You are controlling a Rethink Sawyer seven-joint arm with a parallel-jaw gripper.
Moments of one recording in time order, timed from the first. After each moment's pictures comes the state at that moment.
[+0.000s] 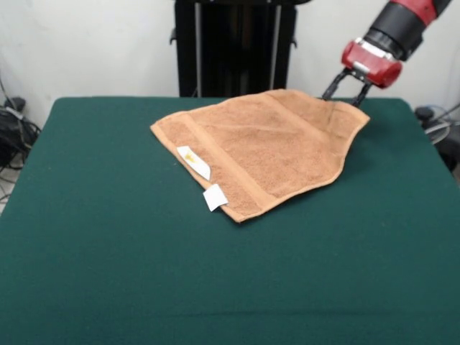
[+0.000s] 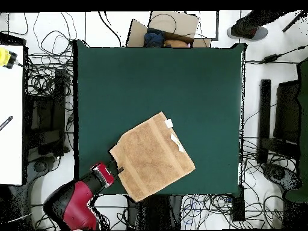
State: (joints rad) arm 0.55 -0.56 0.17 2.43 1.41 -0.91 2.01
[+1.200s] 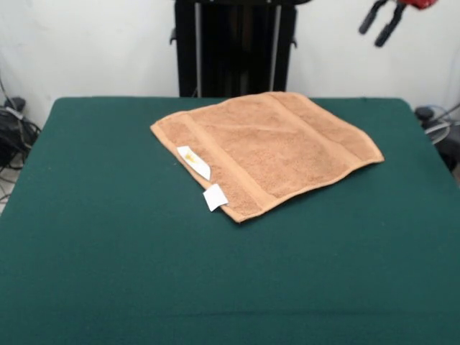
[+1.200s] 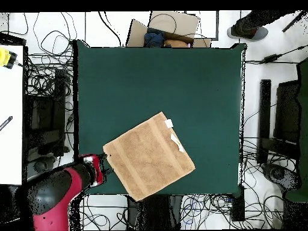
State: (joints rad) arm 0.43 -1.15 0.41 2.45 2.34 -0.75 1.48
